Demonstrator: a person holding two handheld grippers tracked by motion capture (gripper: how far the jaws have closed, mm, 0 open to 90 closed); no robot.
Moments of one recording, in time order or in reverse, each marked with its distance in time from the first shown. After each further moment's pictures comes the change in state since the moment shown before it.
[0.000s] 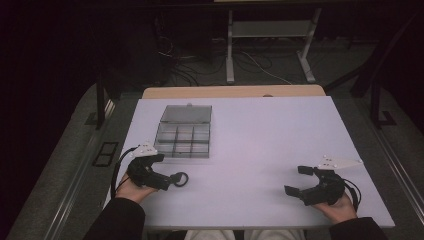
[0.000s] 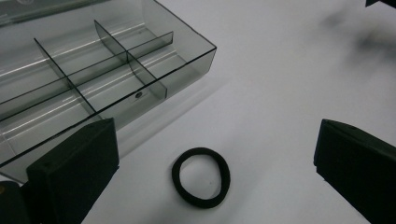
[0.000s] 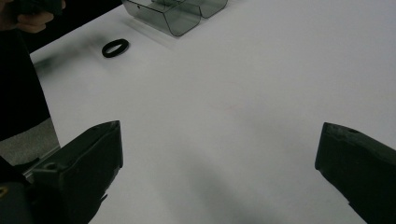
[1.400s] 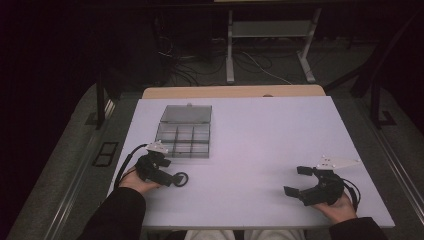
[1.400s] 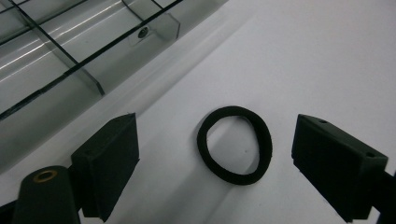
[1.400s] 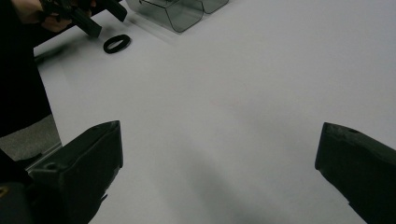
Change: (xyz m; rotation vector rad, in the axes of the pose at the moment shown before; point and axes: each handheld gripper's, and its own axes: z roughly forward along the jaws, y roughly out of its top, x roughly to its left) left arm 0.029 -0.003 0.037 0.258 -0.071 0.030; right arm 0.000 0.000 0.002 0.012 0.008 -0.004
